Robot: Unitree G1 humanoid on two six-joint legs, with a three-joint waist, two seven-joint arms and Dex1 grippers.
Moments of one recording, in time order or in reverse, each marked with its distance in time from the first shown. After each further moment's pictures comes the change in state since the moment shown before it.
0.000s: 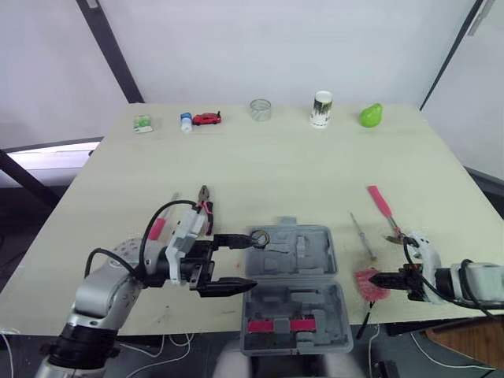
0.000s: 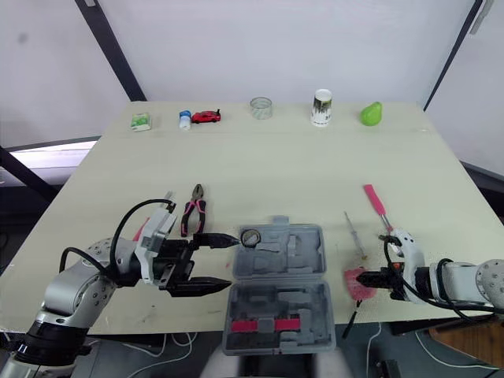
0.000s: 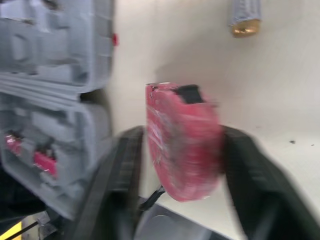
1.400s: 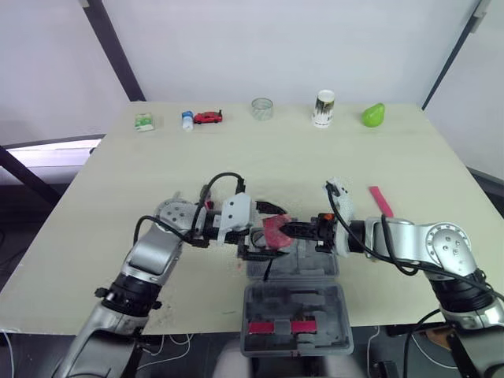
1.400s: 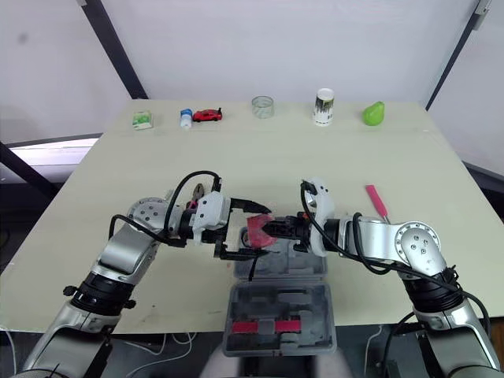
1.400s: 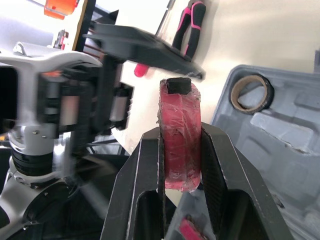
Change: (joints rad) left arm -0.330 -0.152 -0.213 0.082 0.296 -0.170 0.147; right arm -0.369 0.392 0.186 -0.181 0.528 -0.185 -0.561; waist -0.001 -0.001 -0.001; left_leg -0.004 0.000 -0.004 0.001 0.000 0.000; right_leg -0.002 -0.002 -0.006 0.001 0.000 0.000
